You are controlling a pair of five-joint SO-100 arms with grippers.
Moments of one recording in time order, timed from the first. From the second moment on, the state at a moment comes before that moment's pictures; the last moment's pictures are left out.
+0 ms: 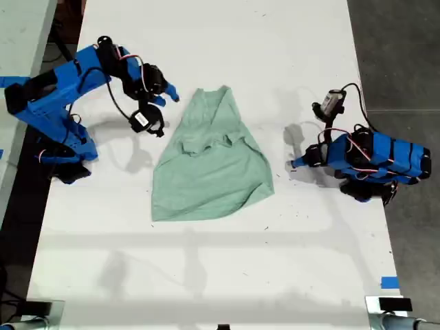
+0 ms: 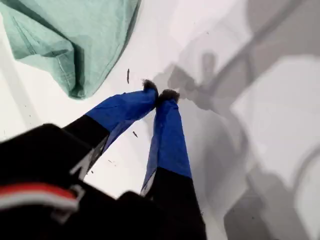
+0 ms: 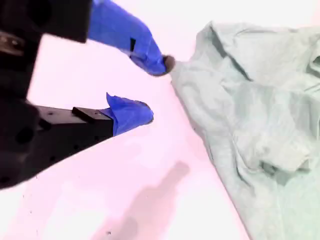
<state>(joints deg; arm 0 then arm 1) -33.0 121.9 107.2 79.0 11.6 15.2 200.3 173.8 81.5 -25.5</state>
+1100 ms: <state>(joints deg) -25.7 205.0 182.8 62.8 3.1 15.2 200.3 173.8 81.5 -25.6</state>
